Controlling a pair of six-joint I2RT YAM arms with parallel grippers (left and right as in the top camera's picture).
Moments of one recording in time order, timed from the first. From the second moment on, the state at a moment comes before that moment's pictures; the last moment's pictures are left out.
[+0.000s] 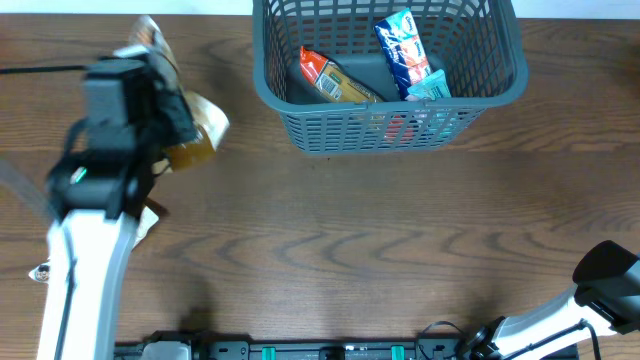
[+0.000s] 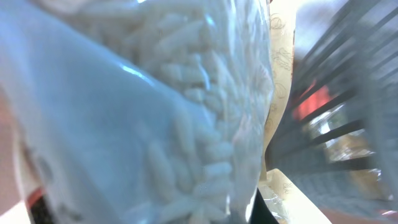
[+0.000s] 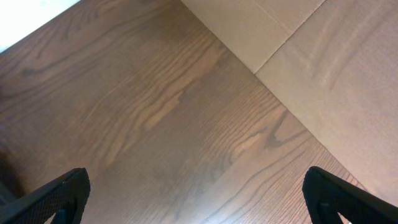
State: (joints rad) left arm -0.05 1.23 1.36 -0.78 -0.04 -0.30; right arm -0.70 1.91 2.44 -1.45 0.11 0.02
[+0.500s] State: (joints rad) left arm -0.32 1.28 1.53 -0.48 -0.03 -0.34; right arm -0.70 1.91 2.44 -1.48 0.09 0.02
